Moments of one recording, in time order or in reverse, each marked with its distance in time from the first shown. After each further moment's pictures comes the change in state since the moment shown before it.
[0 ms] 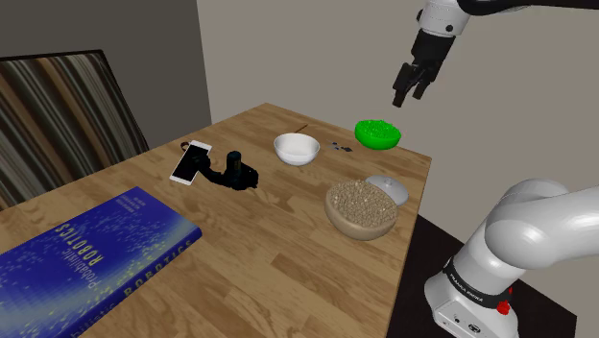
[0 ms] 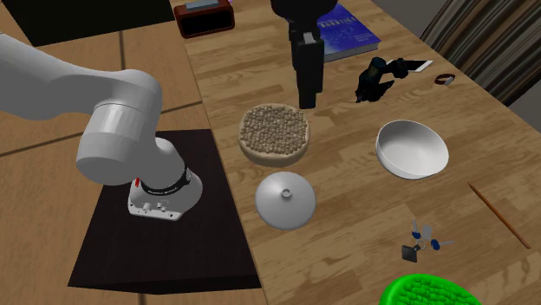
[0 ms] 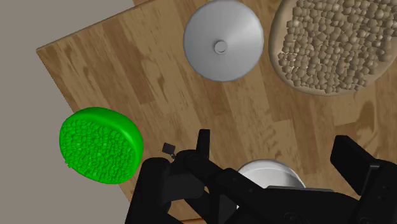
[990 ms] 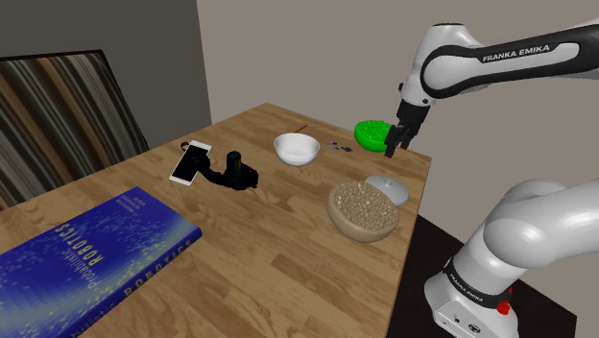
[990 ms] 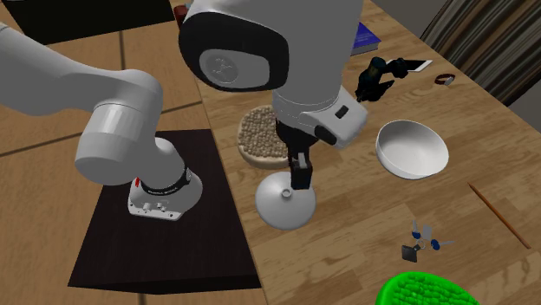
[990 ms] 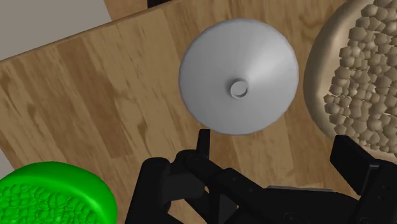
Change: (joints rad) arm -0.023 0.084 -0.157 -0.337 -0.031 0.327 -0.136
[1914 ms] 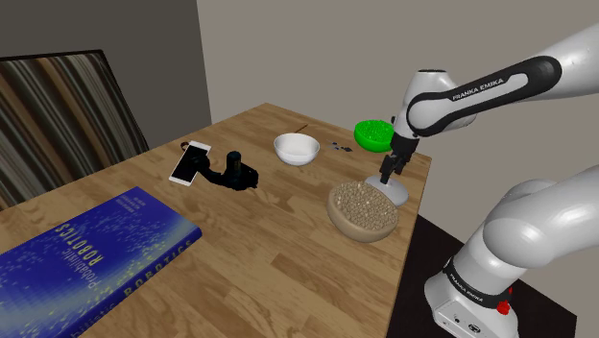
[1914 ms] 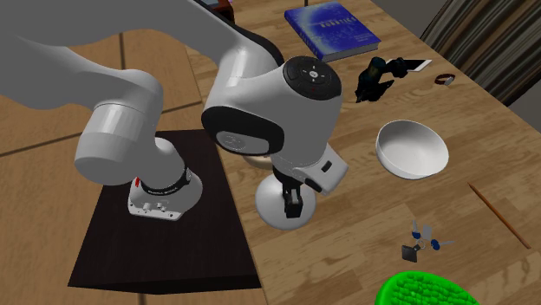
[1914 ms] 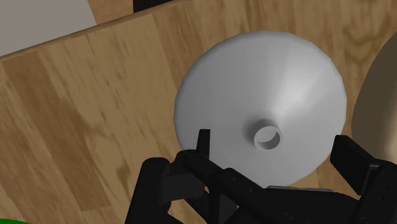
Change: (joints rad) arm -0.010 0.162 -0.085 -0.150 -0.022 0.273 -0.068
